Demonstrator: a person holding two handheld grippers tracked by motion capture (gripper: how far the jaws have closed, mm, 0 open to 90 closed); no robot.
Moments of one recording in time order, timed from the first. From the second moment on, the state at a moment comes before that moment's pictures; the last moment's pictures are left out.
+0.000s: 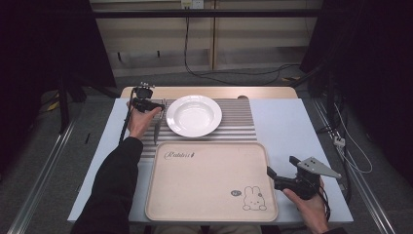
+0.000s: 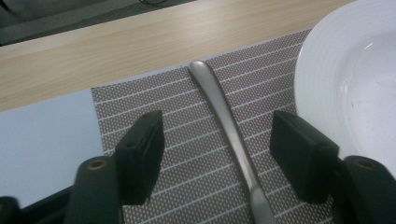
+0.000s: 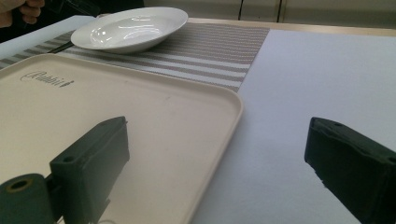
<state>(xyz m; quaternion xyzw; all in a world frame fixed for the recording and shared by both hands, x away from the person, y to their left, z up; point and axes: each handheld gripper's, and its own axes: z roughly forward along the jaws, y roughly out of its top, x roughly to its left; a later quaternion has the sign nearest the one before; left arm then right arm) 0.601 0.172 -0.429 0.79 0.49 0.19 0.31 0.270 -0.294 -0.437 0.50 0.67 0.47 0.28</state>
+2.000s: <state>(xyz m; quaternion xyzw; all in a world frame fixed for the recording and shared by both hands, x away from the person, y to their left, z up) 0.611 0.156 -0.441 0.79 0.53 0.14 0.27 0.271 -0.294 -0.438 0.50 0.67 0.47 0.28</state>
